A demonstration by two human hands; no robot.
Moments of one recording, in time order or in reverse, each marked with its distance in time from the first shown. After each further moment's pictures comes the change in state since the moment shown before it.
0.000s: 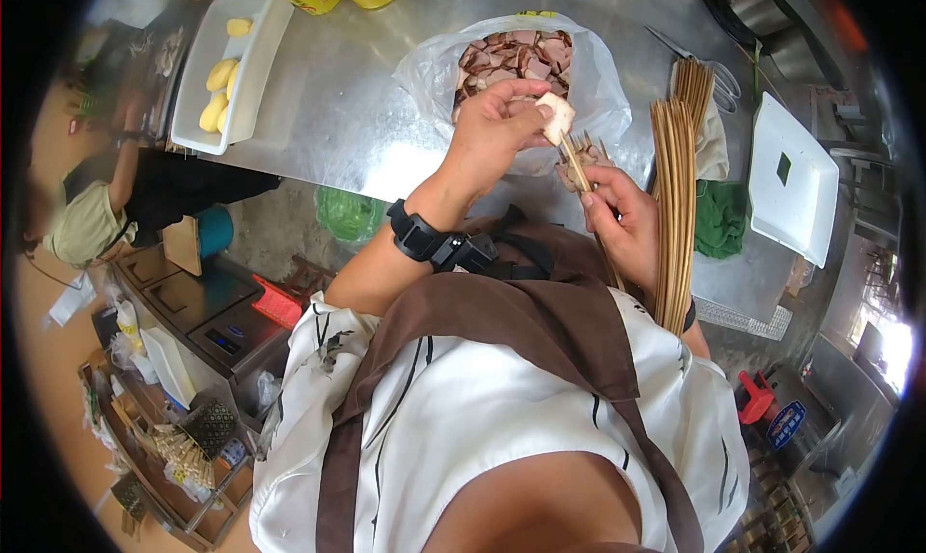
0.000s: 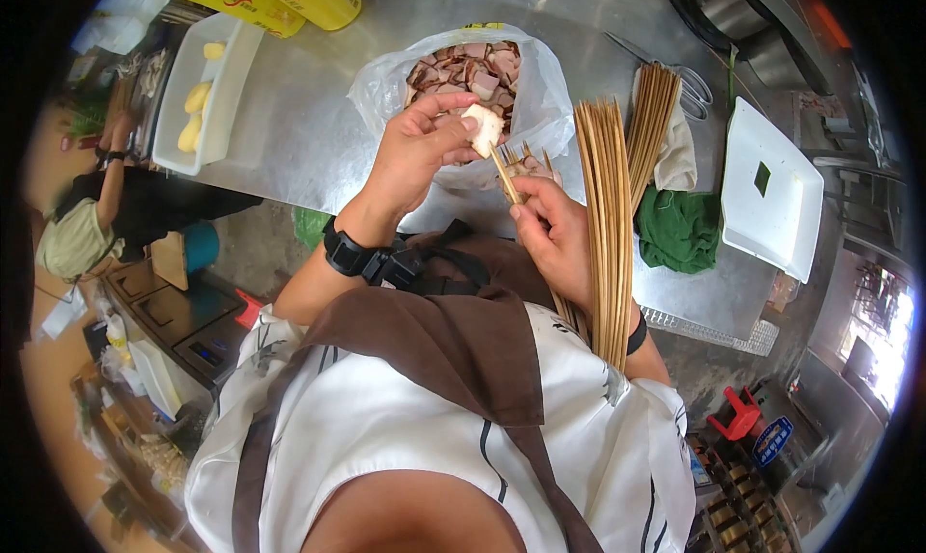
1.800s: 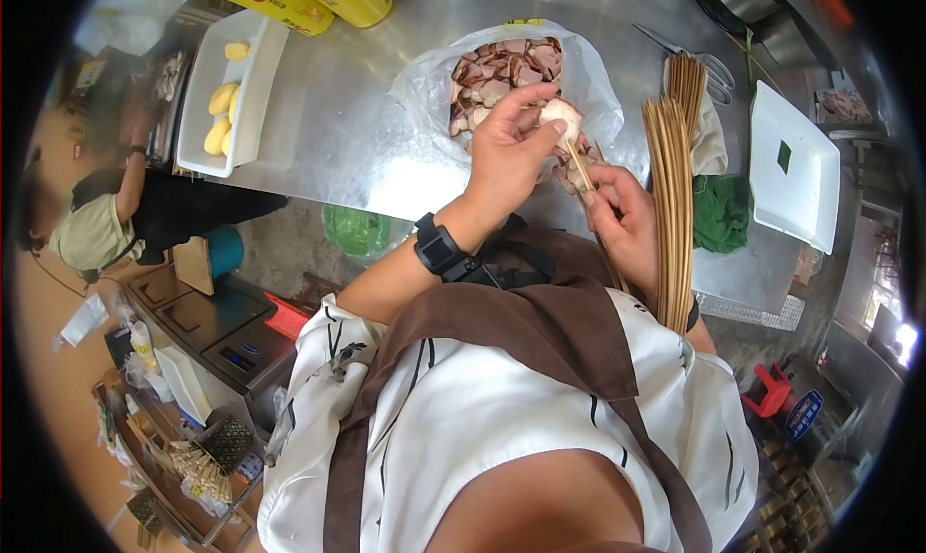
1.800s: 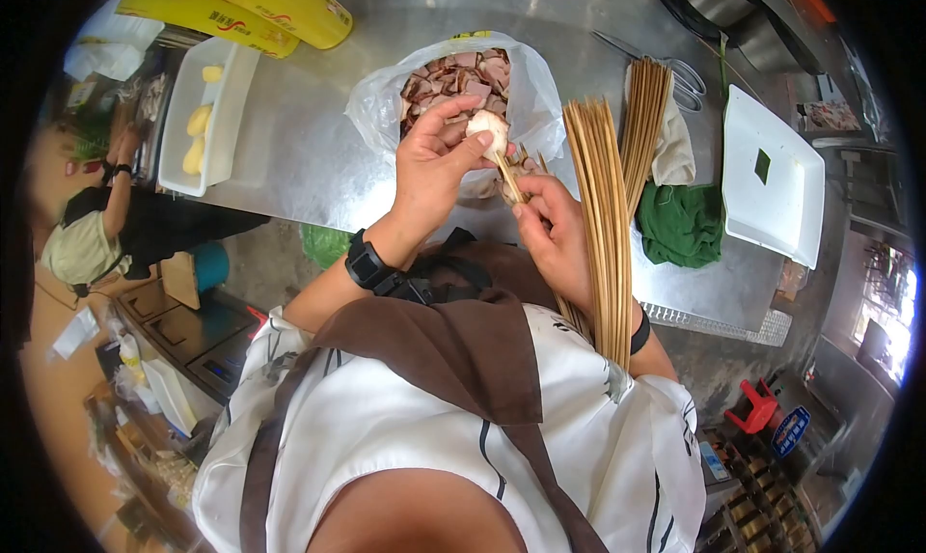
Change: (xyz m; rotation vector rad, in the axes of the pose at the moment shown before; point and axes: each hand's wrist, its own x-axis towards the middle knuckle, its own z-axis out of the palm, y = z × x) left_hand -0.003 -0.013 0.026 0.074 0.004 0.193; right_hand 0.000 0.004 0.004 0.078 0.124 -0.019
